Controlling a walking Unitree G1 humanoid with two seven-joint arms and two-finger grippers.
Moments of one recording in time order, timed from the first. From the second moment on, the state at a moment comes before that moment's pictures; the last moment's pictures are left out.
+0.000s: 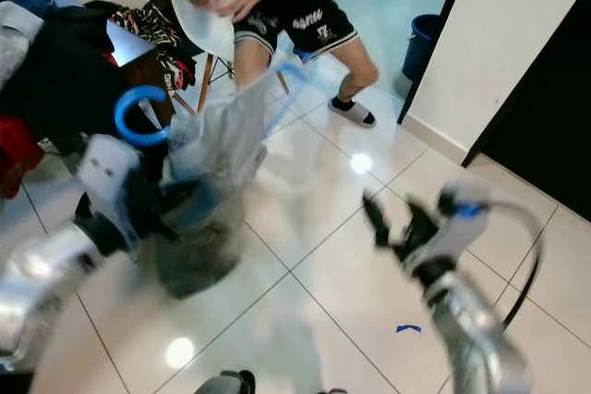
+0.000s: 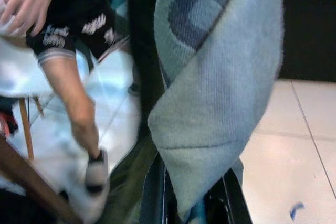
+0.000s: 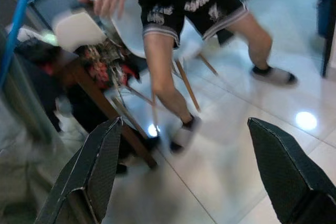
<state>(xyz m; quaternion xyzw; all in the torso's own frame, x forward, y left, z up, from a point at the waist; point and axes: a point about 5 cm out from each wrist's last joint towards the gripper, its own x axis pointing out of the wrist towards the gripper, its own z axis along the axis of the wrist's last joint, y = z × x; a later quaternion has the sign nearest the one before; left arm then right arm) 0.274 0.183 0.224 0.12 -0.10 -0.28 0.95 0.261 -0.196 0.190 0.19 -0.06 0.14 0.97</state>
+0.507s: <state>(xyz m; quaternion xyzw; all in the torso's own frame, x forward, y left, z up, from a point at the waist) 0.280 0.147 0.215 0.20 -0.11 -0.33 0.92 0.253 -0.135 0.262 0.15 -0.11 0.40 0.90</state>
